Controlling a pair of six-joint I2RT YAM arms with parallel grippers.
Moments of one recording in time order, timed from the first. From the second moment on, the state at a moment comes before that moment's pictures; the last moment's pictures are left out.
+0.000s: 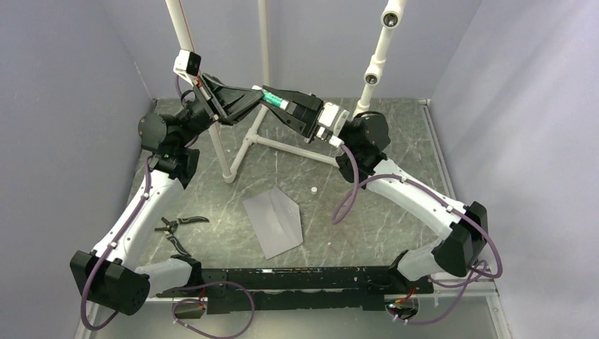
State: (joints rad) left arm -0.33 1.18 1.17 0.74 0.71 -1.65; right arm 0.80 1.43 1.33 0.87 -0.58 -0.34
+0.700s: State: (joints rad) left arm -0.33 0.89 1.21 -0.14 0.62 -0.88; right arm 0.79 1.19 1.30 0.36 -0.18 0.01
